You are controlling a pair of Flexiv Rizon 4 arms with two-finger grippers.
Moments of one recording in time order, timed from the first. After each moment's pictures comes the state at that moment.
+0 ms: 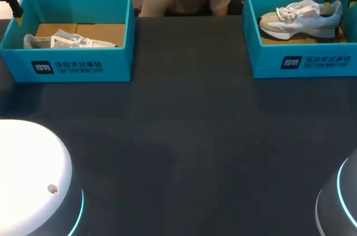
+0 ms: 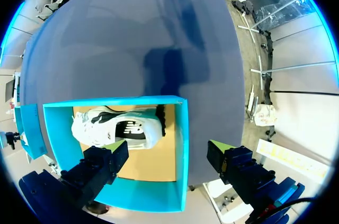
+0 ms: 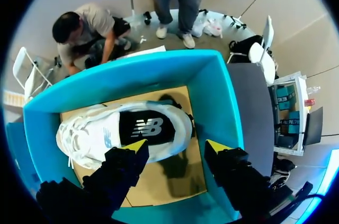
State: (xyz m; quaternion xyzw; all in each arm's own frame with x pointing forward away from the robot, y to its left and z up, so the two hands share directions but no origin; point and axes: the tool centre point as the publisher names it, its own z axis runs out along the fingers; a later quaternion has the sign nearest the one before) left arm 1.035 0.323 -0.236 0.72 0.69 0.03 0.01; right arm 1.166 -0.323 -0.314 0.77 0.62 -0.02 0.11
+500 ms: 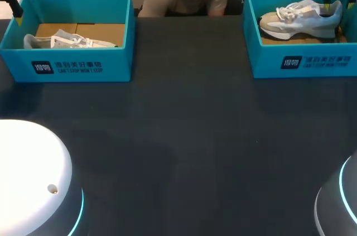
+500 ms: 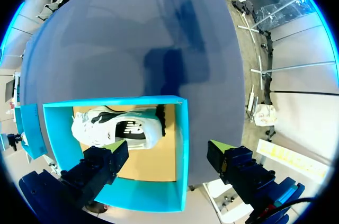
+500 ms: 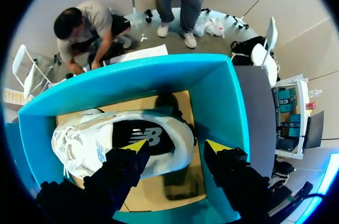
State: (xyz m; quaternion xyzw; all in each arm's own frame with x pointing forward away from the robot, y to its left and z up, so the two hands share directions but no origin) left arm 1.035 0.323 -0.236 0.72 0.69 0.03 0.01; right arm 1.179 -0.329 -0.330 0.77 0.63 -0.03 0.11
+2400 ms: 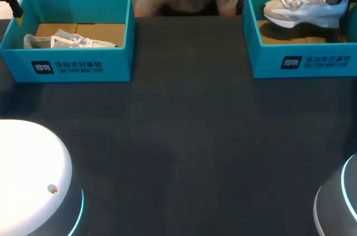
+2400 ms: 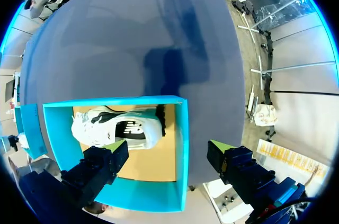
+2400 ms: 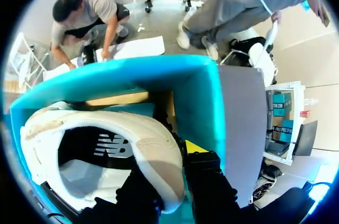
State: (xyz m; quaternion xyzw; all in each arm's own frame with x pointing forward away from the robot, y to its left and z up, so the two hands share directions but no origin) left arm 1.035 0.323 -0.236 0.72 0.69 0.03 0.01; right arm 1.179 -0.363 -0.324 0.75 0.65 -0.07 0.10
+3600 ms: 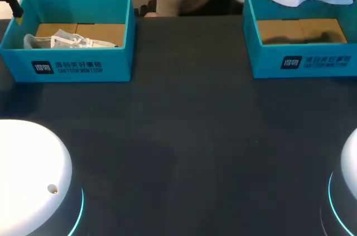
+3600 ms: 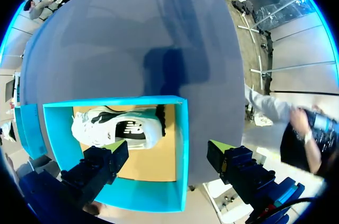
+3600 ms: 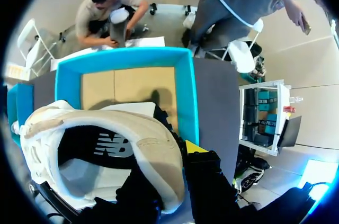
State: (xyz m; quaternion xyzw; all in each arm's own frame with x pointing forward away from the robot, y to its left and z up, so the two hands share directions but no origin) left arm 1.035 0.323 -0.236 0.72 0.69 0.03 0.01; right arm 1.078 -0.301 -0.161 0.73 0.67 -0.09 0.11
